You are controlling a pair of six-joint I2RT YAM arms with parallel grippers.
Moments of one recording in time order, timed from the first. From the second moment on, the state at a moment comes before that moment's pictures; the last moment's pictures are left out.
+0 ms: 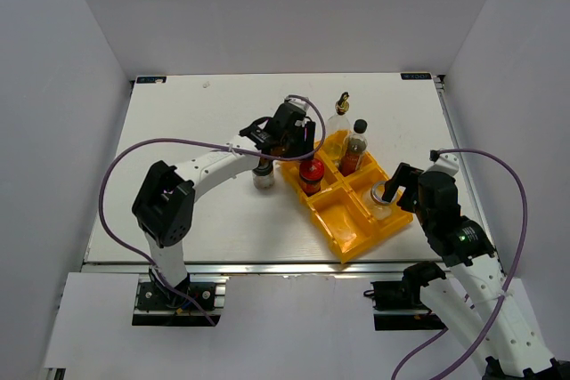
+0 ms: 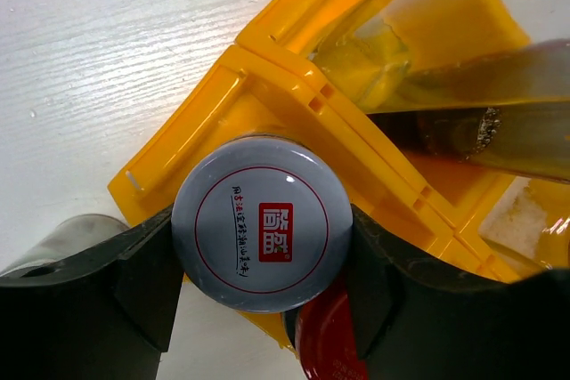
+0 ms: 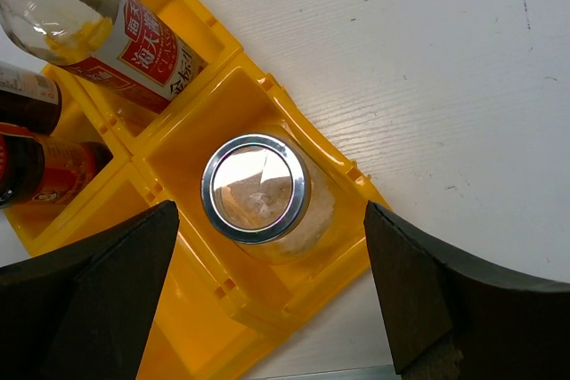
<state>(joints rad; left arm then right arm) -0.74 1.83 1.46 -0.38 -0.12 -0.46 0.37 0.55 0.66 -0.66 0.32 0.46</state>
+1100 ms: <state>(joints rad) -0.72 1.74 1.54 -0.42 -0.27 -0.45 0.38 0.55 0.66 -0.51 -0.04 0.32</state>
